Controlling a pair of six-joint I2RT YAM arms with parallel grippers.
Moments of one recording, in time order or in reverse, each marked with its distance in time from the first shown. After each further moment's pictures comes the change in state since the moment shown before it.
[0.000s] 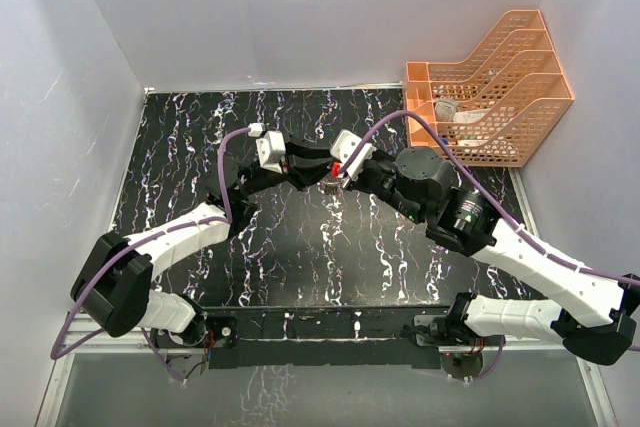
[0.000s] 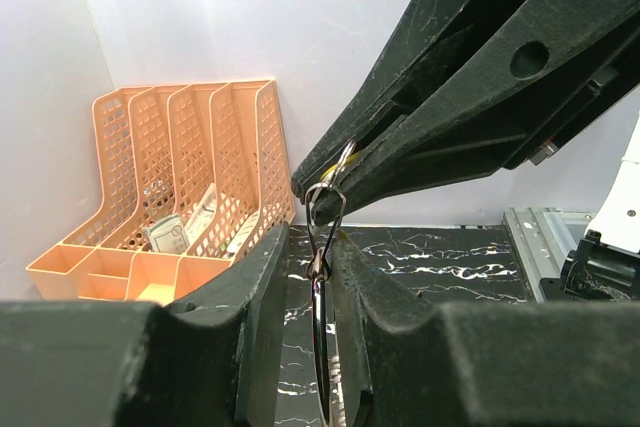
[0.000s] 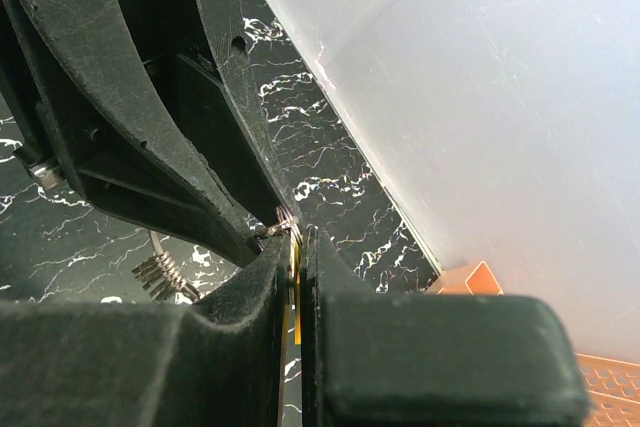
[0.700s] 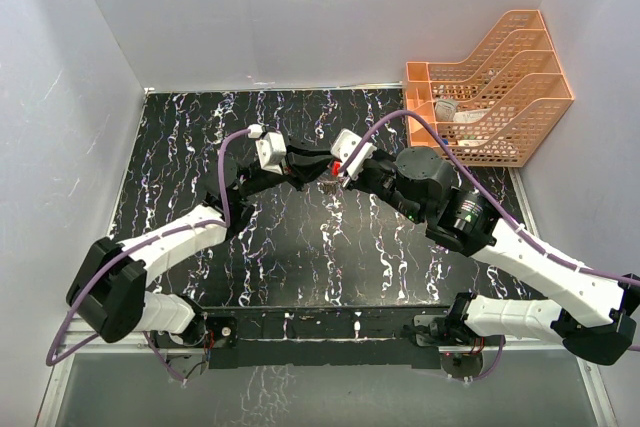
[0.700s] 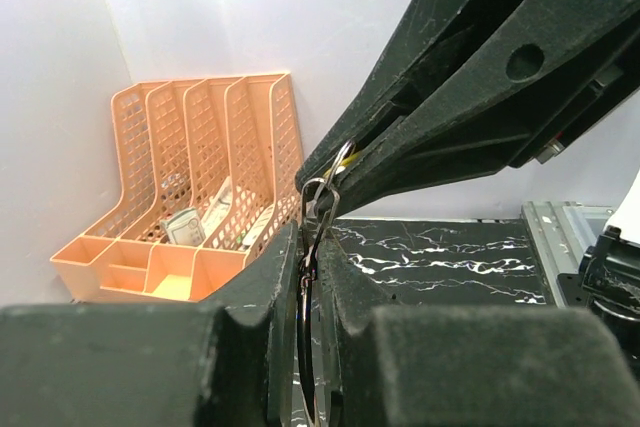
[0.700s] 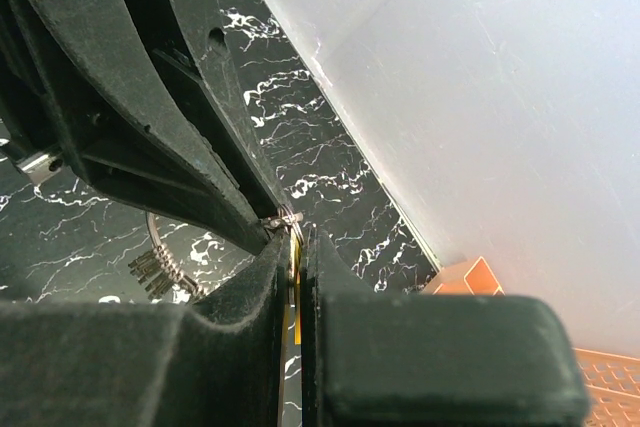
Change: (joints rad) left arm -0.001 -0.024 0.000 -0.047 -0.013 0.042; right arm 0.000 0.000 0.000 0.000 0.006 0.003
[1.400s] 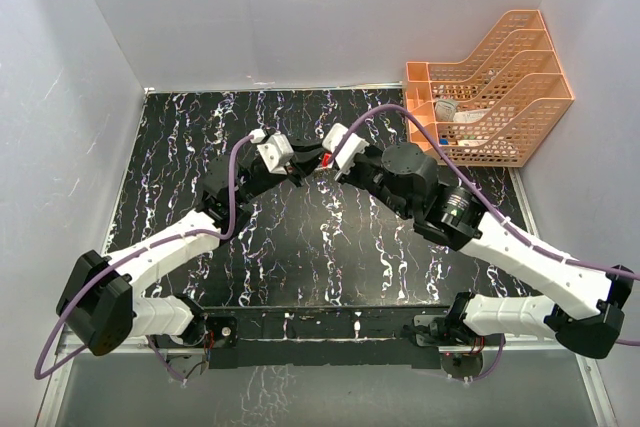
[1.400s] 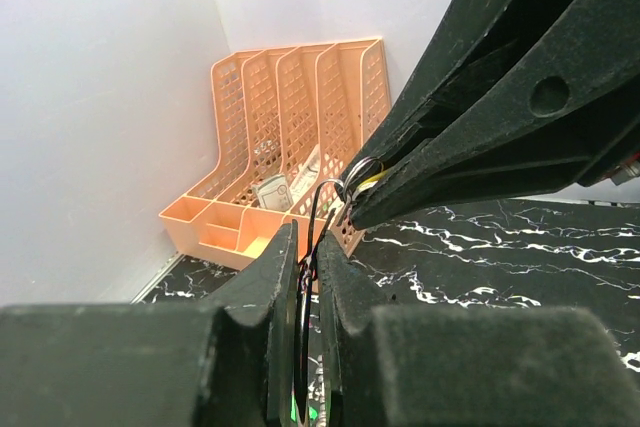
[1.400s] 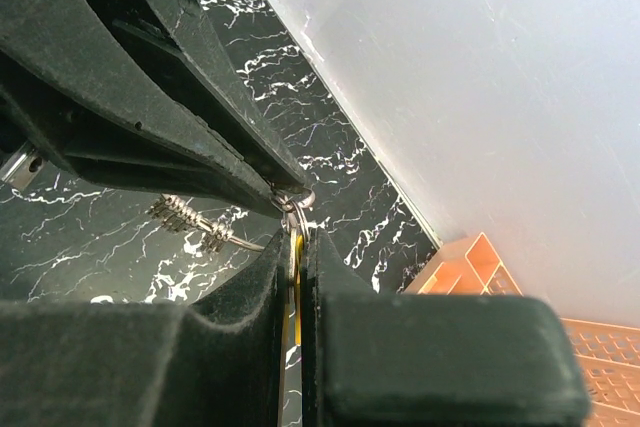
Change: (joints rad) left arm -0.027 -0.095 0.000 -0.222 -0.214 0.240; right arm -0.003 0.053 0.009 0.005 0.062 0.027
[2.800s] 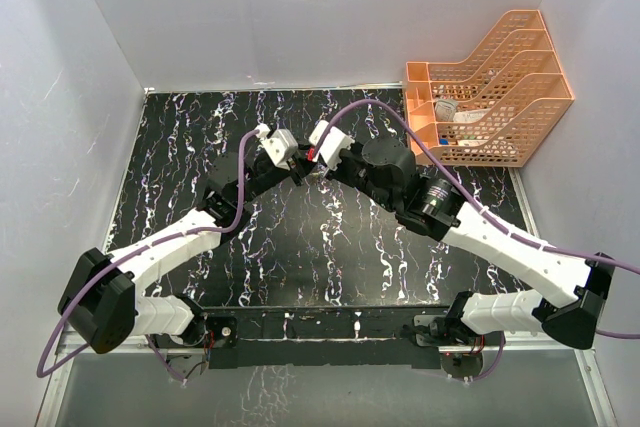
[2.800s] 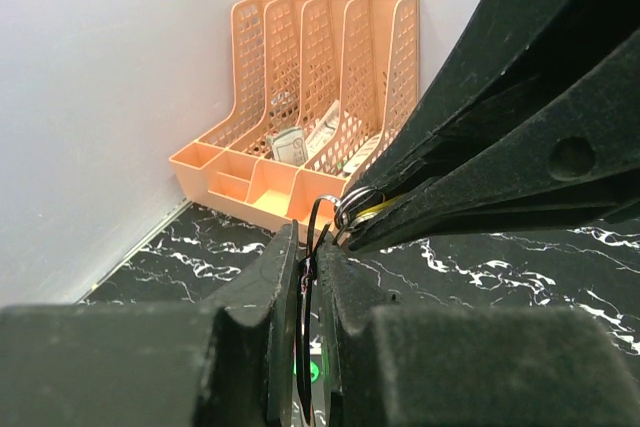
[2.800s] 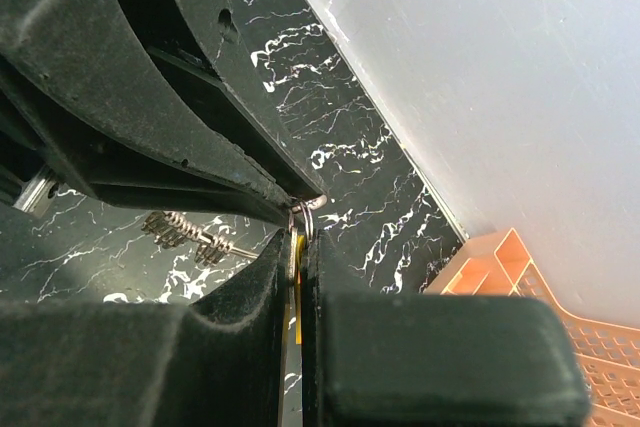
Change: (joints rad) left arm 0.010 0.016 0.000 -0.076 -0.077 -0.004; right arm -0.026 0.100 0.023 -0.001 -0.039 0.038
